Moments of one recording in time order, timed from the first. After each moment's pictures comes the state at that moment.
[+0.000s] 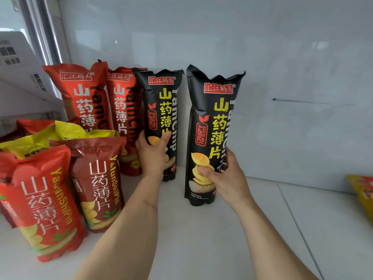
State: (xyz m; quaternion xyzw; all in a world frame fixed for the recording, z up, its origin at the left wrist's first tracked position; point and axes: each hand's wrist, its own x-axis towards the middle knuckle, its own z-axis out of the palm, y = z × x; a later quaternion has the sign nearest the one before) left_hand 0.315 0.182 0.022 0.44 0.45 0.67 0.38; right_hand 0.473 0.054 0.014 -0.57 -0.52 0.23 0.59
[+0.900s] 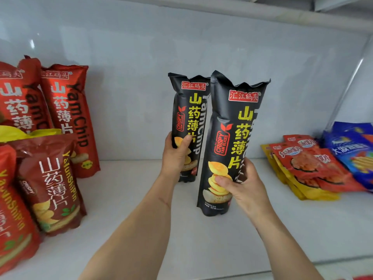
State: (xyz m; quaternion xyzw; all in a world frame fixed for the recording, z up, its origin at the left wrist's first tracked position) left_hand 0.425 0.060 0.030 0.54 0.25 0.47 0.65; right_hand 0.519 -0.112 0.010 -0.63 -0.38 0.16 0.66
